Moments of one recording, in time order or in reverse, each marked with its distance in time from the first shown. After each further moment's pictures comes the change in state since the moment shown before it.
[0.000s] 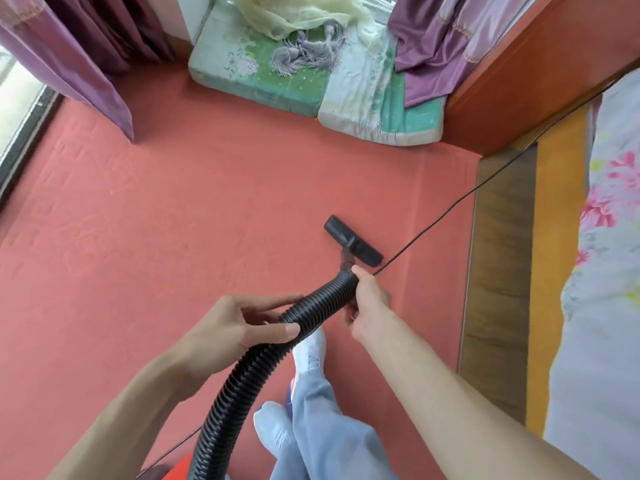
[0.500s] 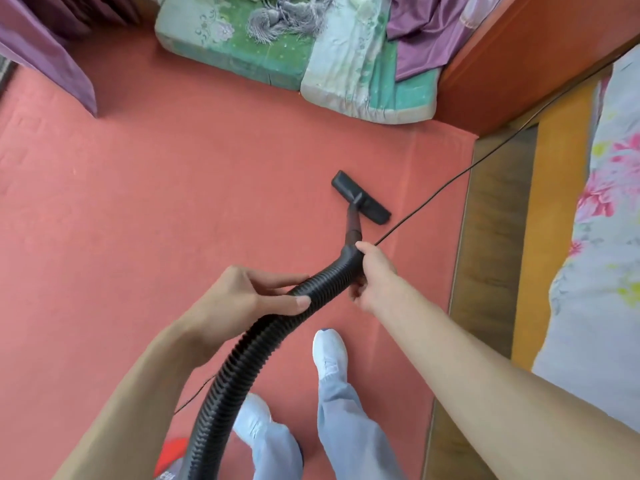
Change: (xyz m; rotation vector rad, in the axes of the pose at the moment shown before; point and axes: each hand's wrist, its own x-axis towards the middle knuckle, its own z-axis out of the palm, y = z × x) left_hand 0.071 0.017 0.058 -0.020 0.050 -0.073; right_hand 0.065 -0.059 -0.037 -0.140 -0.067 0.045
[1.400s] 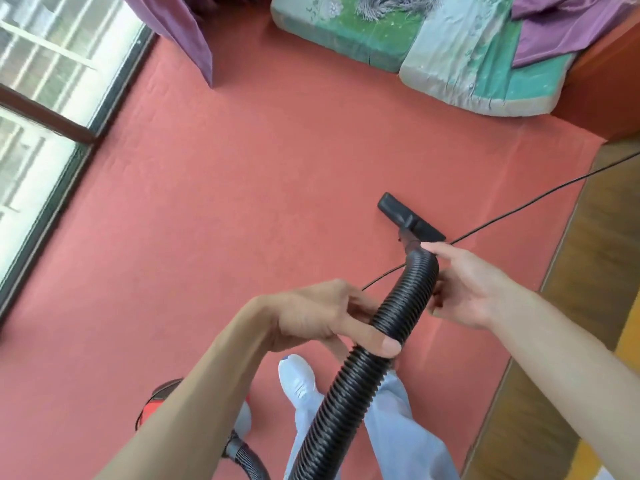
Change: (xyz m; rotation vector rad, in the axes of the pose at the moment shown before) left_hand -0.029 -0.016 0.001 0.007 -0.449 -0.072; right_hand -0.027 0.000 -0.026 -0.391 -0.379 0.104
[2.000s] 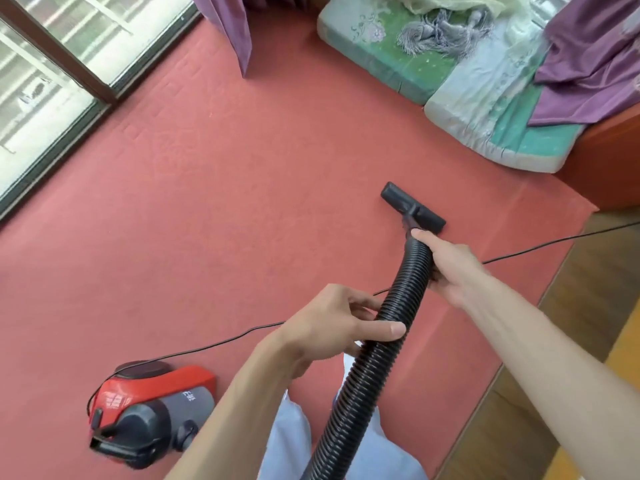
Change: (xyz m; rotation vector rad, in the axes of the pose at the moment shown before) left_hand 0.004 -0.041 0.025 -0.297 0.450 0.193; right_hand 0.027 -0.026 0.046 -0.244 0.289 -0.408
